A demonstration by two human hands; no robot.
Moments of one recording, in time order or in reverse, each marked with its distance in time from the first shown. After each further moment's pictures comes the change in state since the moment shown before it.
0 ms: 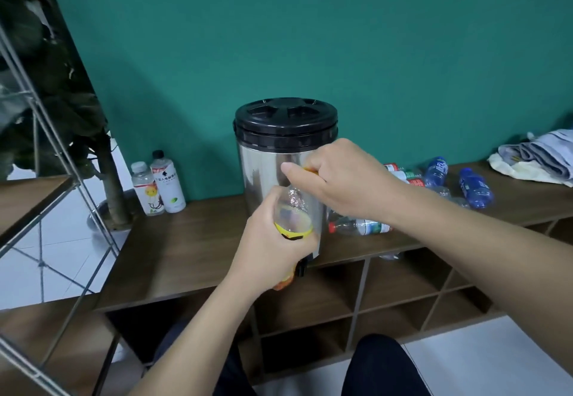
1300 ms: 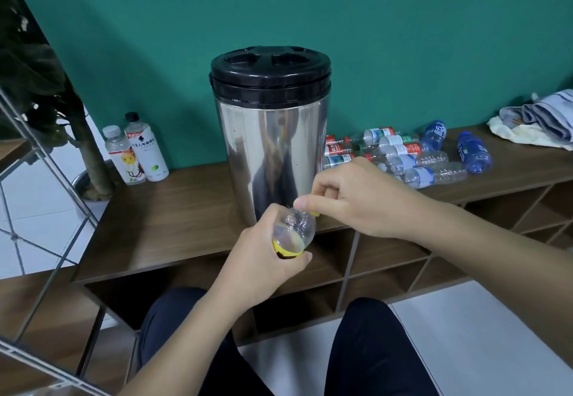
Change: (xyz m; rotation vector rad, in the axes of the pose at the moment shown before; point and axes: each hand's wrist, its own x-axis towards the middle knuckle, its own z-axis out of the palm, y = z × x) left_hand -0.039 -0.064 0.022 0.202 -0.184 -0.079; right_hand -0.068 0.046 0.046 0.210 -0.244 0.127
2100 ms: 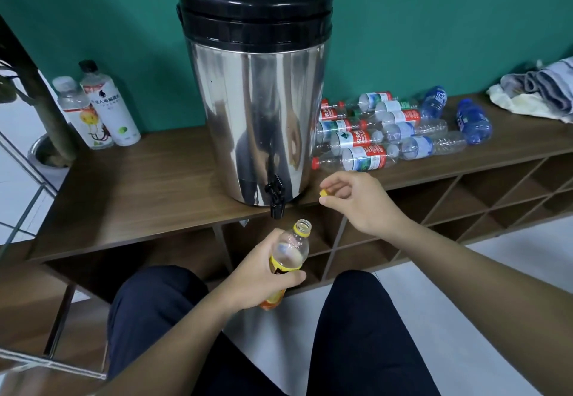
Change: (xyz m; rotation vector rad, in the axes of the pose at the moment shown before) left_hand -0.004 -0.115 0.080 -0.353 -0.301 -0.168; right_hand -0.011 0.115 0.110 0.308 0.140 0.425
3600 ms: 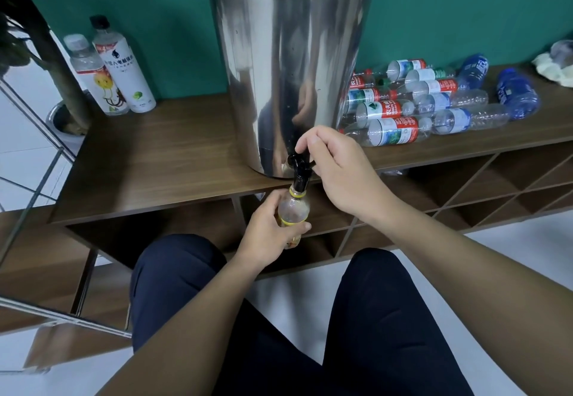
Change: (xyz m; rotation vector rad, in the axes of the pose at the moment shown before) left_hand 0.032 -0.050 -0.008 -0.037 0.312 0.005; right_hand -0.006 -0.083 0.052 0.194 0.053 -0.202
